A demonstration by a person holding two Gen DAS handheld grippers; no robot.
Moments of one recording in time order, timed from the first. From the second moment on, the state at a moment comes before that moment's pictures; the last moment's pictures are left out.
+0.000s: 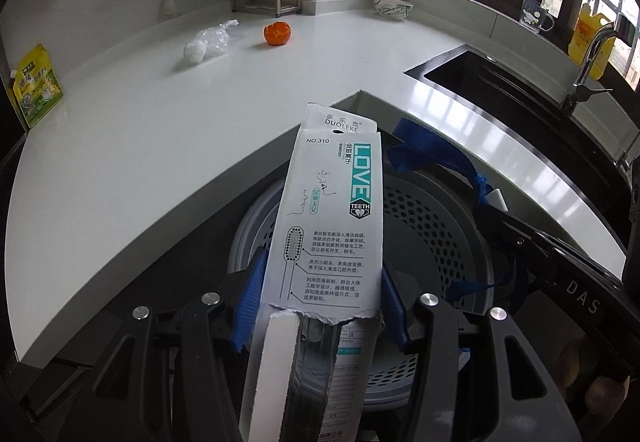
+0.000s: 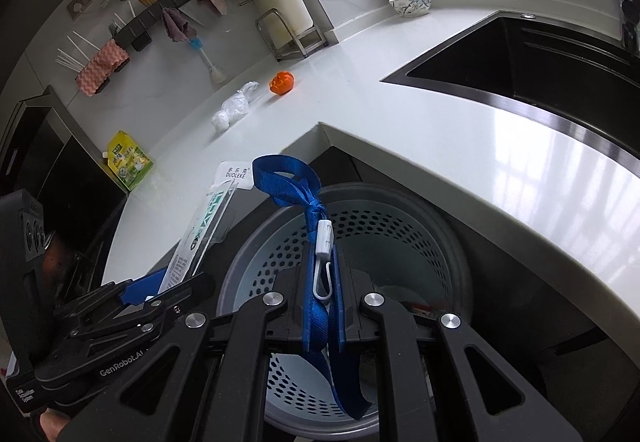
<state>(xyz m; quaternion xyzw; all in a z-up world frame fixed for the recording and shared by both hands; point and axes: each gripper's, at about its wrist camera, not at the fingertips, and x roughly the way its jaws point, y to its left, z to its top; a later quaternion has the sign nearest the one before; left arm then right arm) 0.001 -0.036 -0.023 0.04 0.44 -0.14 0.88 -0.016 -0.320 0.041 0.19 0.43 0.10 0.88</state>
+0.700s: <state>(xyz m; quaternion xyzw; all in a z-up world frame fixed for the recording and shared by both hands) 0.013 -0.037 -0.071 0.05 0.49 -0.12 0.86 -0.003 -0.302 0.003 0.08 0.47 0.04 0.88</state>
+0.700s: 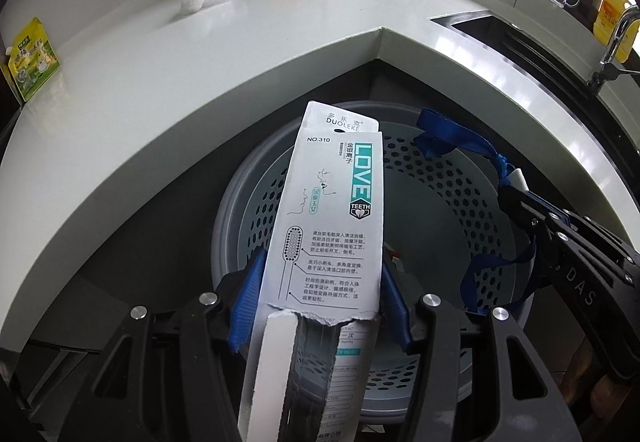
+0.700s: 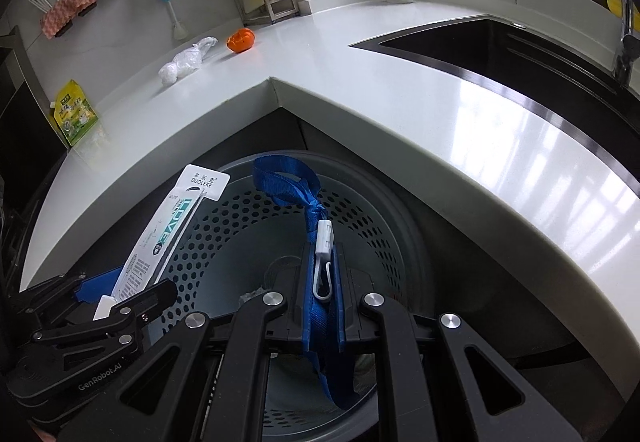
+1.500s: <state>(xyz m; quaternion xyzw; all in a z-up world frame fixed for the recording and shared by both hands) 0.010 -0.015 -0.050 0.04 0.45 -0.07 0.89 -0.007 -0.305 0.033 0.04 0.46 -0.02 0.89</state>
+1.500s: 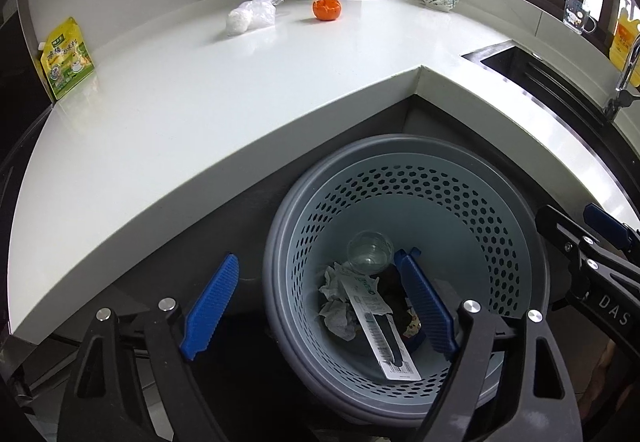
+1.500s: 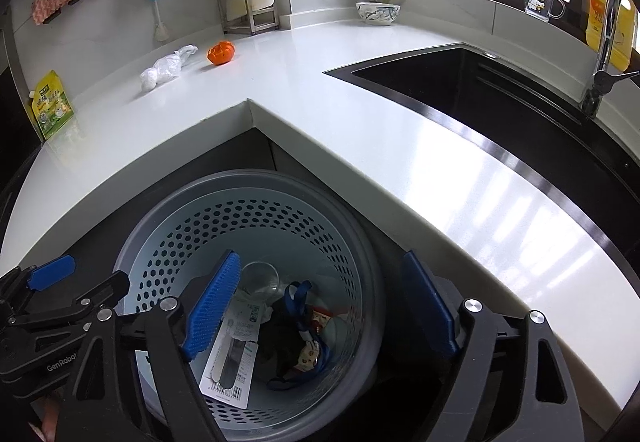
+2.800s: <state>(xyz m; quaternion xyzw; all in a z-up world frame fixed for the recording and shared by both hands) 0.167 0.061 0.056 0.01 0.35 0.03 0.94 0.162 -0.254 0.109 -0.01 0.40 0.04 0.92</state>
